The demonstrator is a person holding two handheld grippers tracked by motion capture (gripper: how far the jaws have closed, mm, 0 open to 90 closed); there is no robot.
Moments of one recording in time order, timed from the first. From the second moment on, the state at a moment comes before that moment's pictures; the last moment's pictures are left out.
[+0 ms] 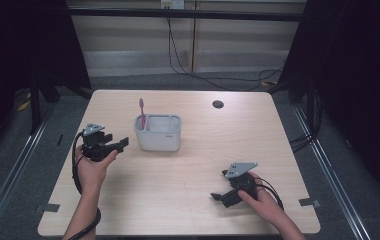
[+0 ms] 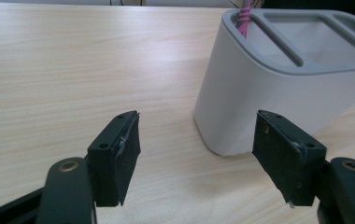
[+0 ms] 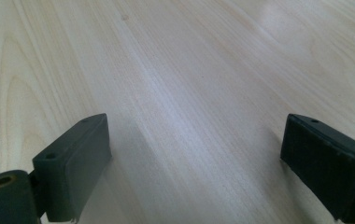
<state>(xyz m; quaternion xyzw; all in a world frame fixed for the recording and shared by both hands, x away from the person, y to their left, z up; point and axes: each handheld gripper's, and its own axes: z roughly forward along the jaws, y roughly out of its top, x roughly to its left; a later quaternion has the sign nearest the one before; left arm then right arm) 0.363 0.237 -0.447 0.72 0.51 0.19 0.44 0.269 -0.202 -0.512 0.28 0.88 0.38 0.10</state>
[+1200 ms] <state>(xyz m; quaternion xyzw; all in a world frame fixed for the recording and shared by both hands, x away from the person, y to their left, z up) 0.354 0.245 -0.482 0.75 0.50 0.20 0.40 0.269 -0.202 -0.512 0.28 0.88 0.38 0.10</state>
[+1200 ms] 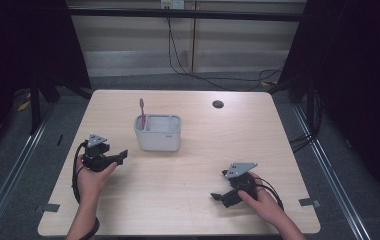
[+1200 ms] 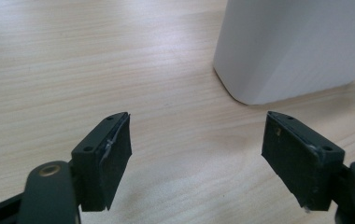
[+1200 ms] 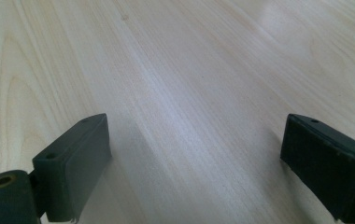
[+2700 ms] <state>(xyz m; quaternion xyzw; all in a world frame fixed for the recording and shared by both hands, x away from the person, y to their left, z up) 0.347 0.247 -0.500 0.78 0.48 0.21 0.36 0.269 -0.202 -0.512 0.28 0.88 0.38 0.10</state>
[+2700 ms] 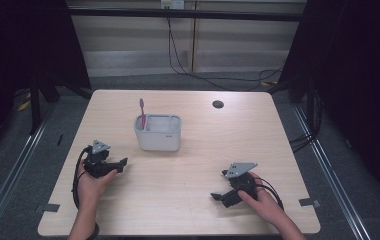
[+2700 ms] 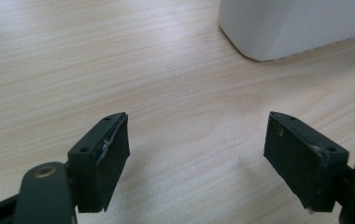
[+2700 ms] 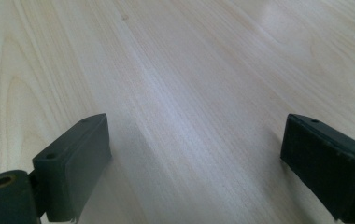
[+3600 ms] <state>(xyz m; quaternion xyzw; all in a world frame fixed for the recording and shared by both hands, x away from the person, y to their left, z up) 0.346 0.250 -0.510 0.78 0.47 0.21 0.34 0.269 -0.202 -0.512 0.28 0.88 0.38 0.10</state>
